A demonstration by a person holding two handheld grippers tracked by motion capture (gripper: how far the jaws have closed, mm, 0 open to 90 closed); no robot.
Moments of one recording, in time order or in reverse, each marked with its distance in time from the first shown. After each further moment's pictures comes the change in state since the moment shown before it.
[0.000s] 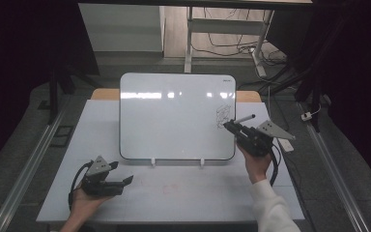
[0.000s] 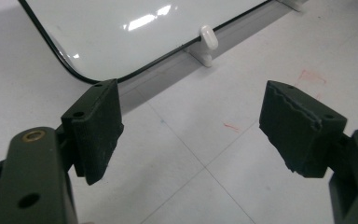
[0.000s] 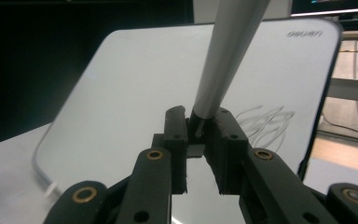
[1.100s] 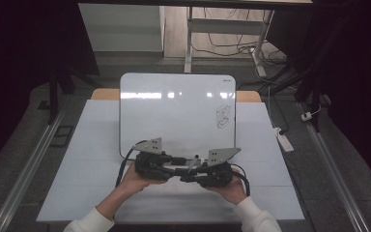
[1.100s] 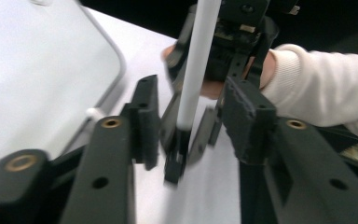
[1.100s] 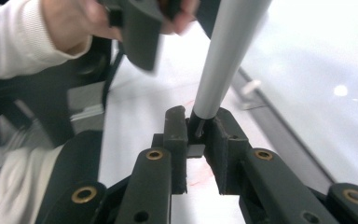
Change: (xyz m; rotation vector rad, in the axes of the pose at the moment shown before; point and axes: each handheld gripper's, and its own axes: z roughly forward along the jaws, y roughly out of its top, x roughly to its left) left arm -0.067 0.115 0.054 -0.124 -0.613 0.196; right arm 0.098 -0.050 0.030 0.389 0.675 -0.138
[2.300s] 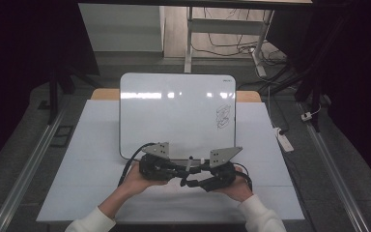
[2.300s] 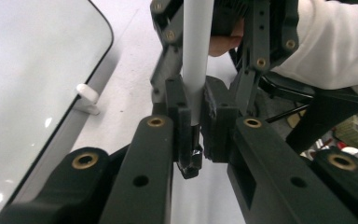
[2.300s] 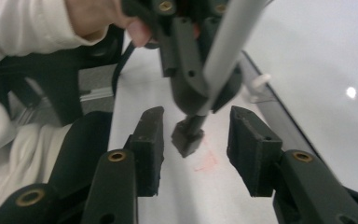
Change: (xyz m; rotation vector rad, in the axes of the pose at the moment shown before) left arm 0.005 -0.002 0.023 0.128 -0.086 0.045; right arm 0.000 0.003 -0.007 0.055 0.052 -0.060
